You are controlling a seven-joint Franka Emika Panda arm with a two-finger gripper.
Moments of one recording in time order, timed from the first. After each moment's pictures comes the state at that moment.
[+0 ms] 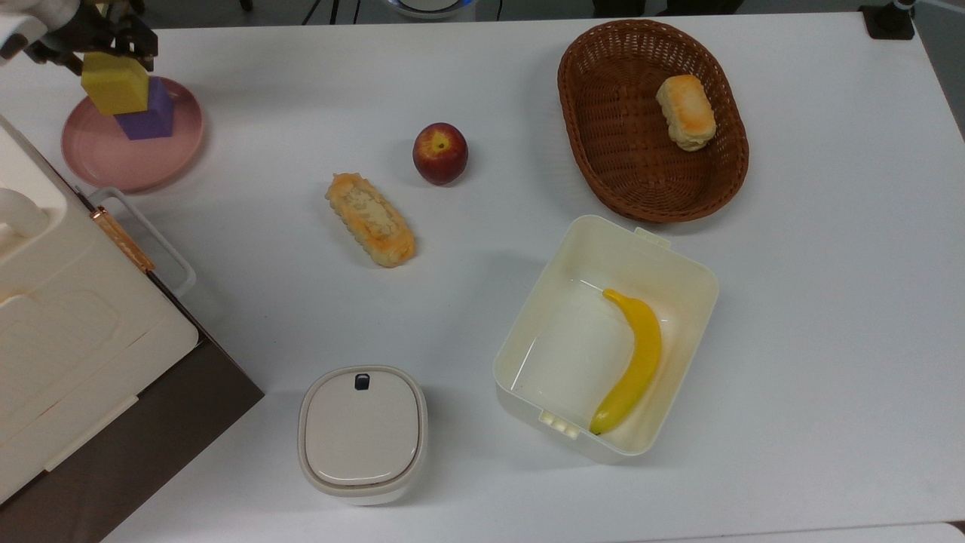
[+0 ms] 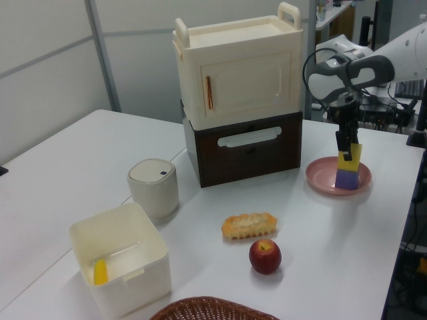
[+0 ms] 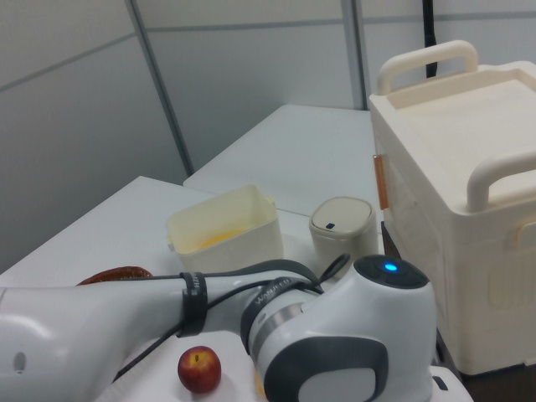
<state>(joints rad) -0.66 0.28 0.01 -1.73 -0.21 1.82 -0.68</state>
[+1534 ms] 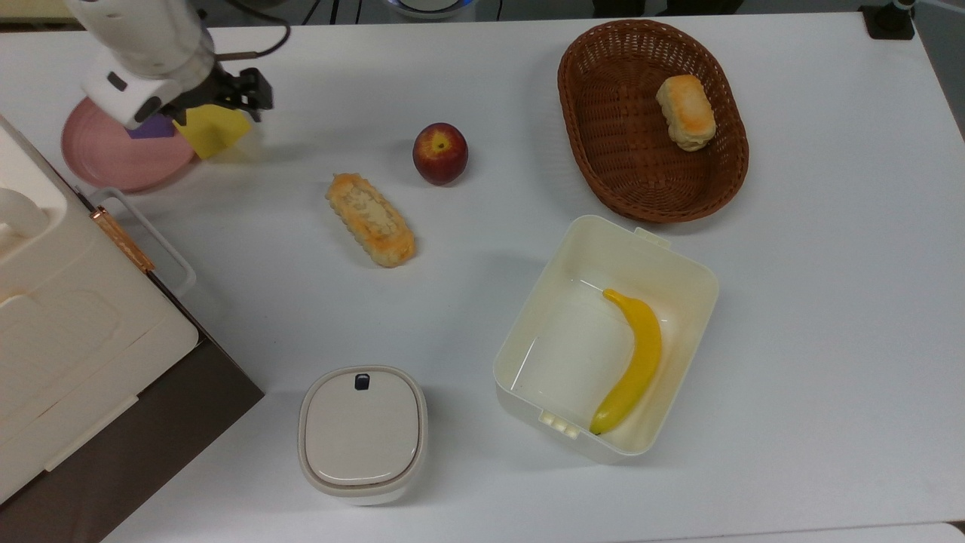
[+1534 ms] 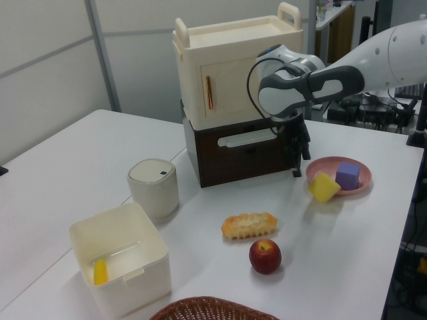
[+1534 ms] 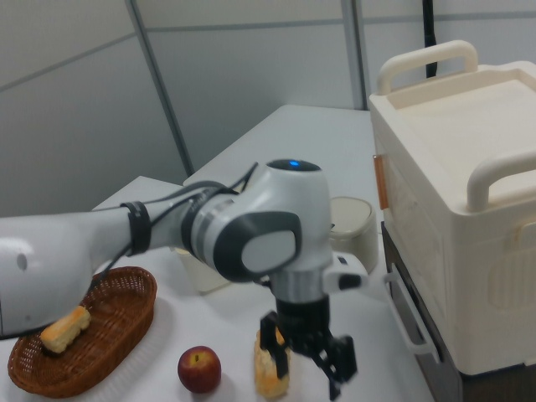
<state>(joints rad) -0.36 0.26 0.04 -1.70 -0.17 1.73 -0.37</state>
